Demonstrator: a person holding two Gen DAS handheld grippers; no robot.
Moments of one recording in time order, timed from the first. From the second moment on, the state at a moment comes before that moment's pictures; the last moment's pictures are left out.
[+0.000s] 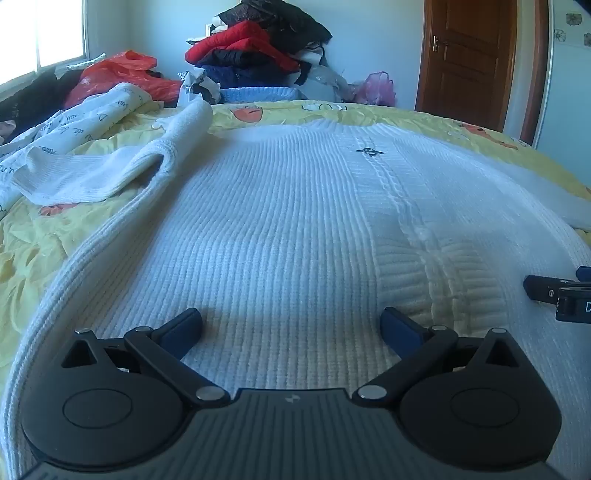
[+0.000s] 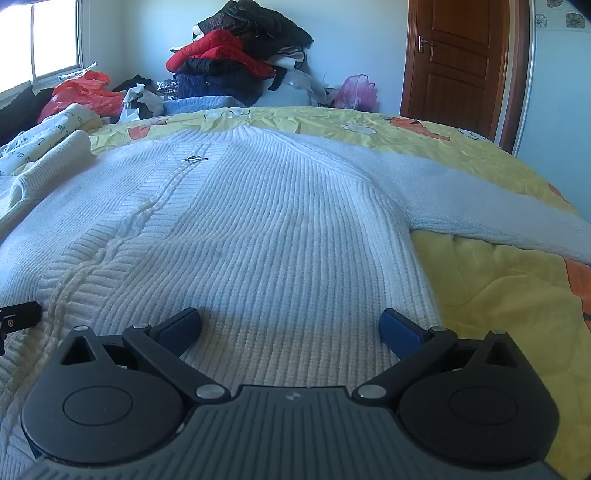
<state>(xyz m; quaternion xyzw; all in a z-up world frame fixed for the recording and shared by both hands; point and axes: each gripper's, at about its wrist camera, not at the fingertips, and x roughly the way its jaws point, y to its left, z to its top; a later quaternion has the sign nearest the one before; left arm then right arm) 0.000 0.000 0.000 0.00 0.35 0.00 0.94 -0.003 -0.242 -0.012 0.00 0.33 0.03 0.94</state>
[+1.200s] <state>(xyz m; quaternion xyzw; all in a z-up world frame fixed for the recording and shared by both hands) 0.004 0.000 0.000 0.00 0.35 0.00 0.94 -0.002 -0.241 -0.013 0.00 0.33 0.03 0.94</state>
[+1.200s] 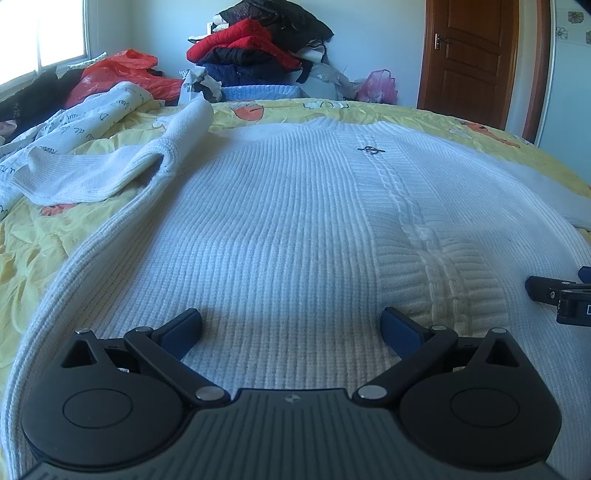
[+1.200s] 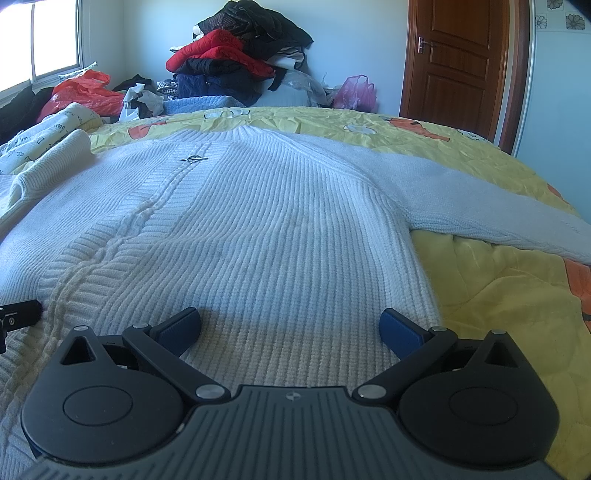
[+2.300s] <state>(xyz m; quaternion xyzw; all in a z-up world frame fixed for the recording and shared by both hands) 0.002 -0.003 0.001 0.01 0.35 0.00 0.94 -0.002 -0.242 -0.014 0.00 0.33 0.03 0.94</state>
